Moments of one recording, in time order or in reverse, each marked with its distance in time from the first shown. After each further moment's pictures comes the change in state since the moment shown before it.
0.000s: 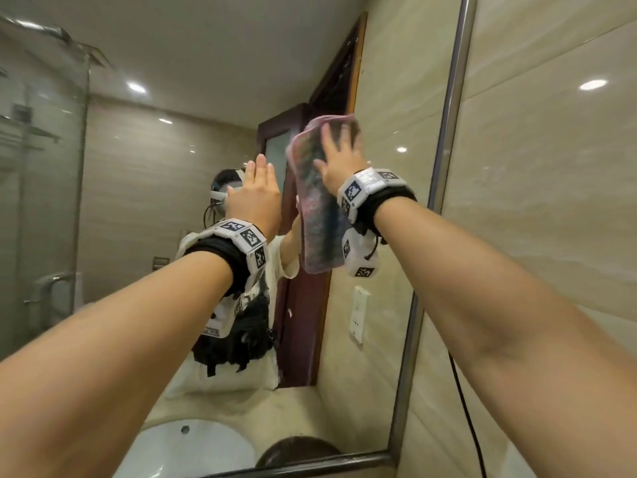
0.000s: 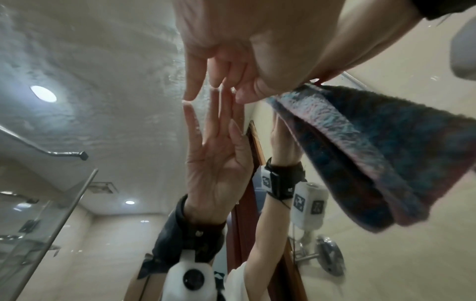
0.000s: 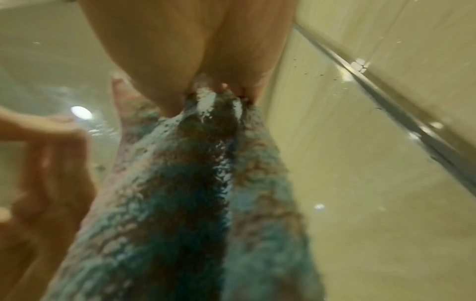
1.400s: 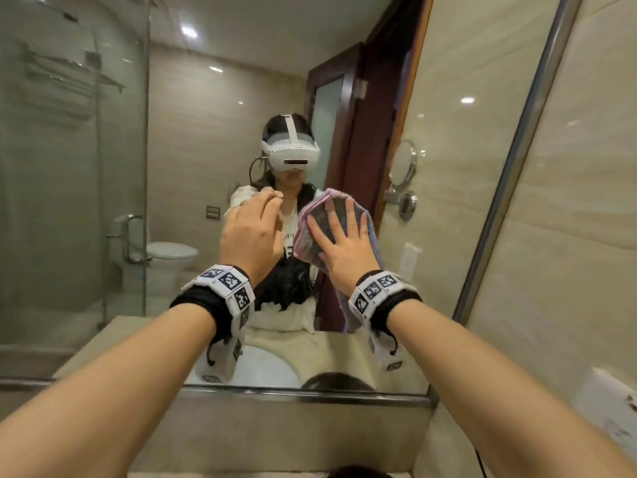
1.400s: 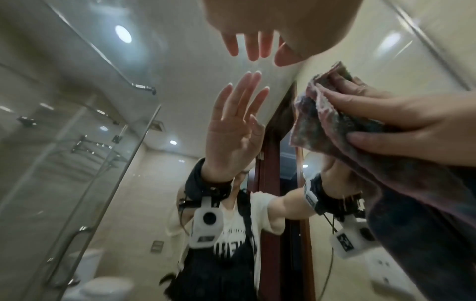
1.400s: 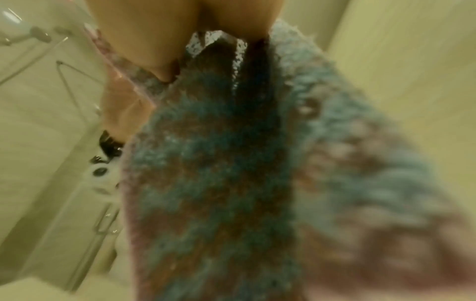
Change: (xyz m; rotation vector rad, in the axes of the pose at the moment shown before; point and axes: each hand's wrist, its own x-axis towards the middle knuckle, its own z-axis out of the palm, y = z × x) left_hand -0.134 -0.079 0.057 -0.194 0.239 0.097; right_hand -0.148 -0.038 0.178 -0.175 -0.010 -0.464
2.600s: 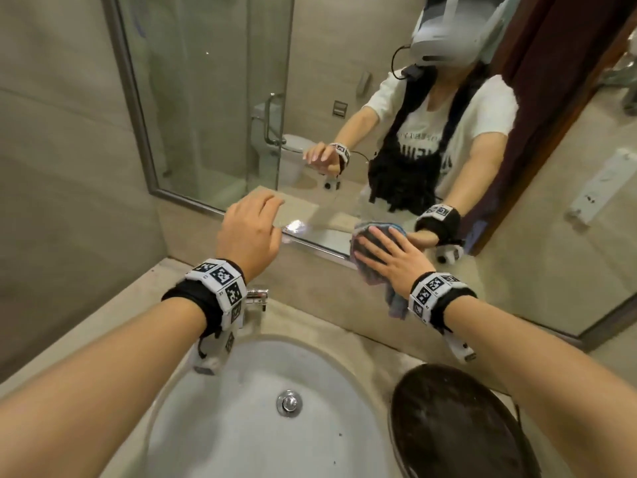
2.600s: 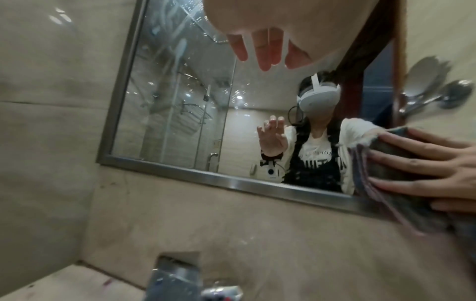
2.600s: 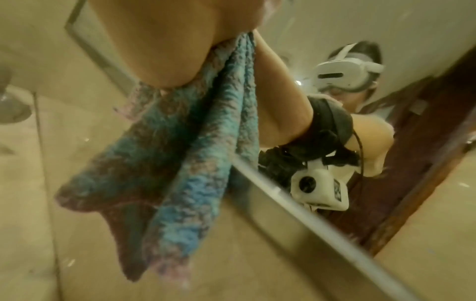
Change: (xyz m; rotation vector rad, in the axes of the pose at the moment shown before) left_hand -0.237 -0.099 -0.062 0.279 -0.353 -0.289; right_hand -0.078 -0.143 0.175 0.000 -0.198 -0.842
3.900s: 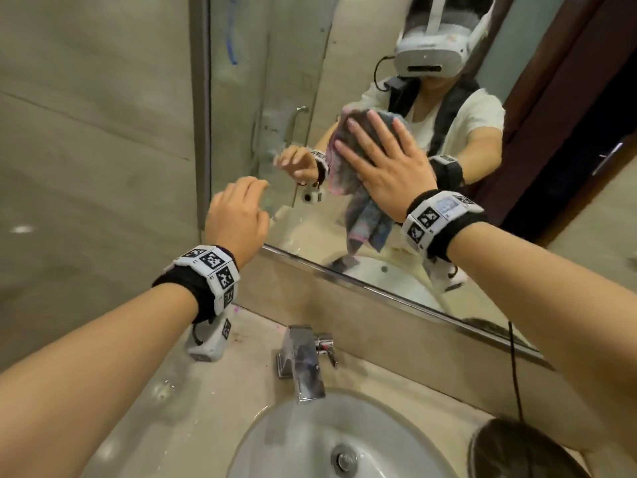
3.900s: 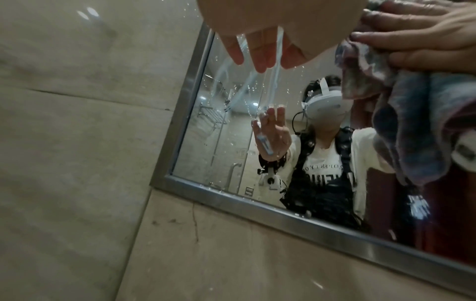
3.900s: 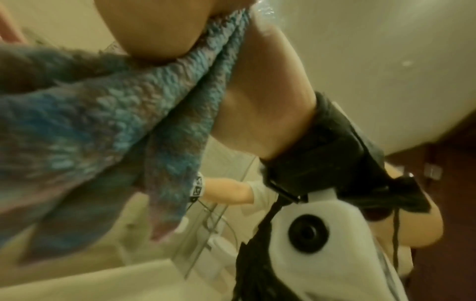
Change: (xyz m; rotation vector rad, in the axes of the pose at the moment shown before) left_hand 0.056 -0.198 -0.004 -0.107 0.106 -0.120; right_hand 0.223 0.042 -0.174 -0.201 0.477 0.301
